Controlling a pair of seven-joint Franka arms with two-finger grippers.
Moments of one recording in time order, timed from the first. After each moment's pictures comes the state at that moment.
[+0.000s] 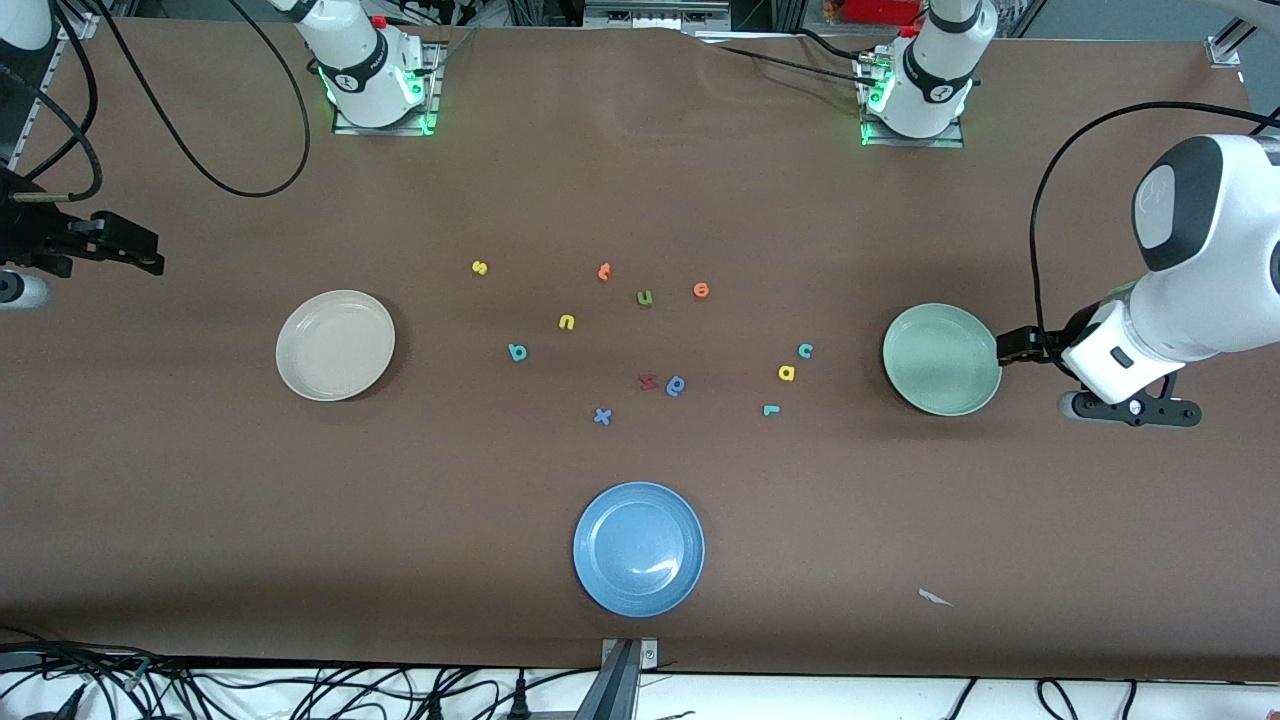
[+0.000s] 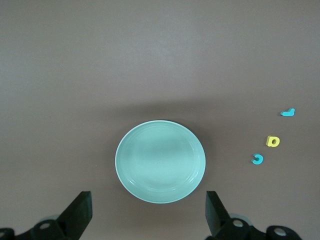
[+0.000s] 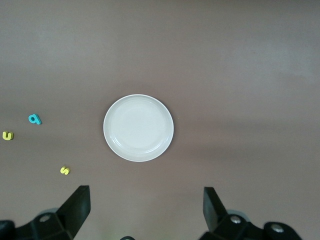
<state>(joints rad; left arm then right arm) -0.02 0.31 -0.03 -1.58 0.02 1.75 0.02 -0.03 0.14 0.02 -1.46 -0.06 1.52 -0.08</state>
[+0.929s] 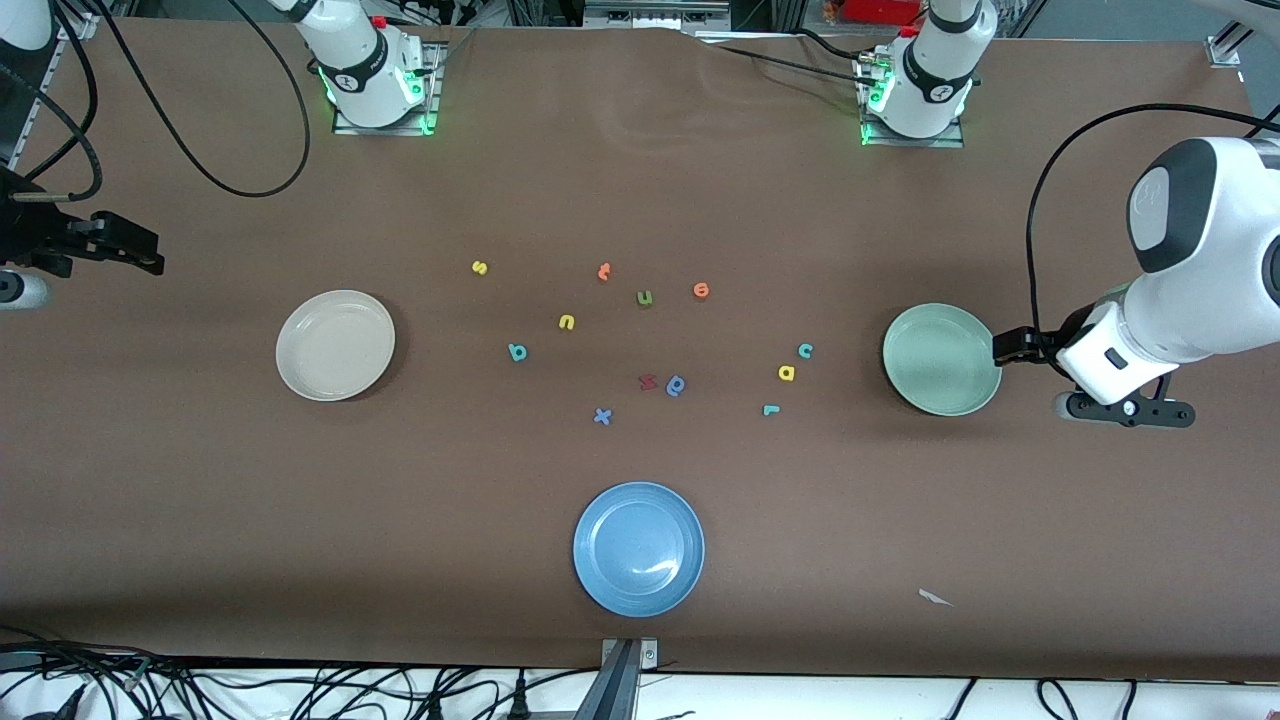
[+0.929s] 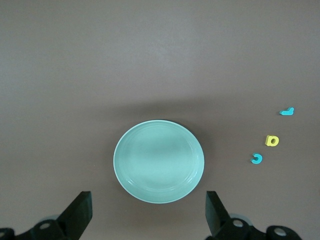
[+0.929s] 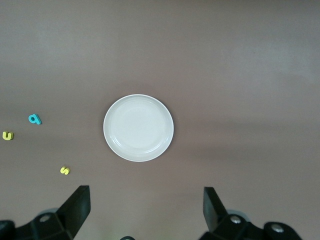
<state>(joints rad) -0.02 0.31 -0.03 -1.58 0.02 1.75 0.02 -0.03 0.14 0.02 -1.46 -0.06 1.52 -0.08</state>
